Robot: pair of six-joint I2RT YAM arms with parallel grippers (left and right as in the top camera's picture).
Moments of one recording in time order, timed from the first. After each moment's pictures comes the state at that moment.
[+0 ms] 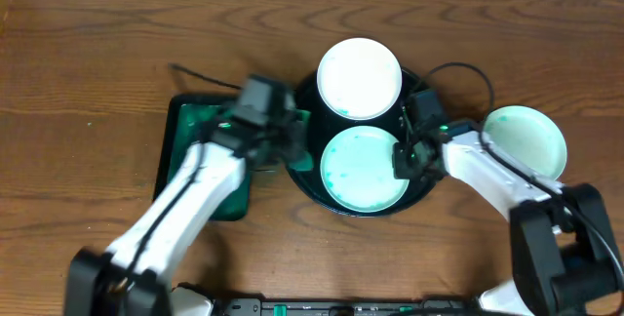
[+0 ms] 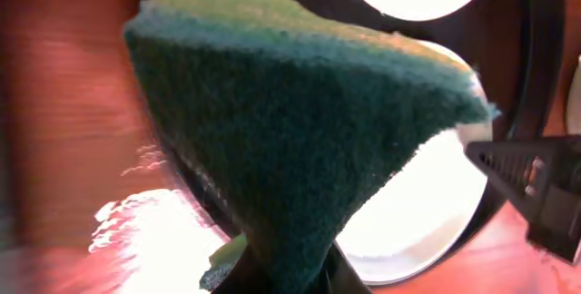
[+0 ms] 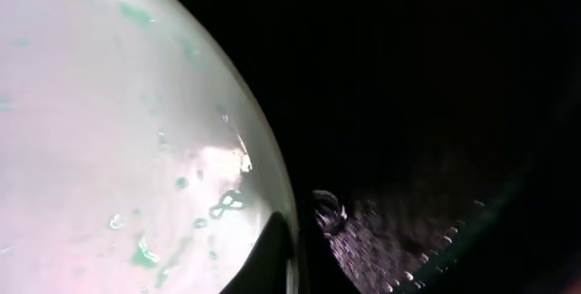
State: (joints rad) left arm -0.41 1.49 1.04 -0.68 0.25 -0.52; right arm 0.35 1.71 0.94 -0.62 -0.05 0.34
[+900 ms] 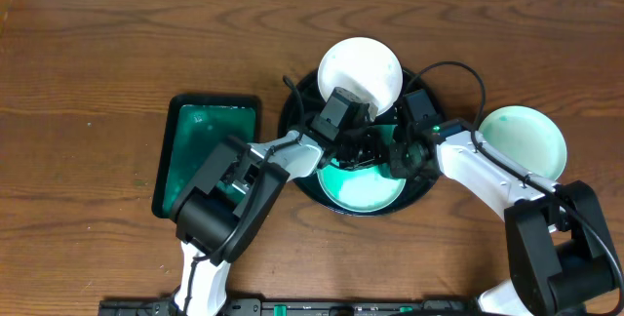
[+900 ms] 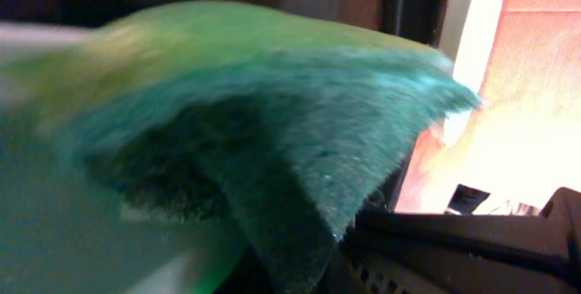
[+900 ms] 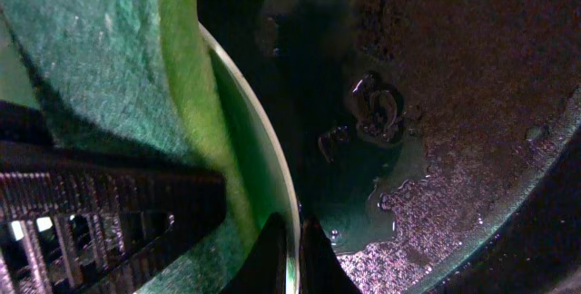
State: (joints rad) left arm -0.63 2.06 1.08 0.07 0.70 -0.87; right arm 0.39 1.72 0.95 -0.61 -0.03 0.35
